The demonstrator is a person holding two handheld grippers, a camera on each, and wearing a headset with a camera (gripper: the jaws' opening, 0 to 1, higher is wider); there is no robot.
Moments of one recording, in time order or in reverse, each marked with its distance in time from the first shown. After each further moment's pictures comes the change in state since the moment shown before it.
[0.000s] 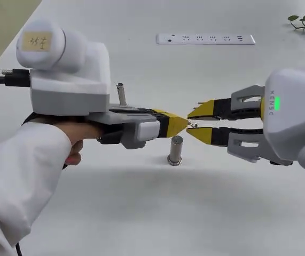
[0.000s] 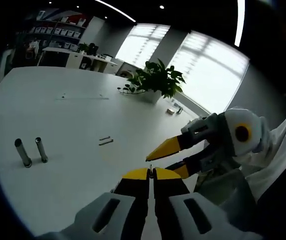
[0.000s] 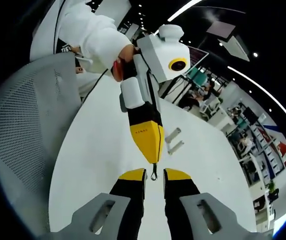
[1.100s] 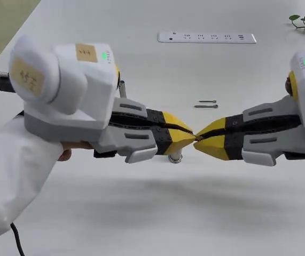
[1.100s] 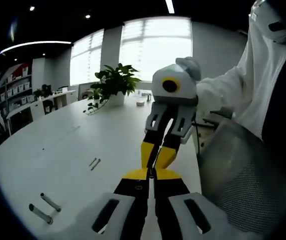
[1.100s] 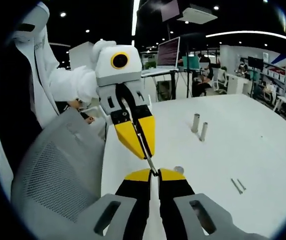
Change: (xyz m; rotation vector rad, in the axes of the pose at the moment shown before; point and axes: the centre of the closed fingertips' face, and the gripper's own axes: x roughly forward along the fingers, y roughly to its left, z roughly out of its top) left arm -0.005 -0.034 -0.018 0.562 0.058 -0.163; right arm -0.009 0.033 0.002 0.553 -0.124 0.265
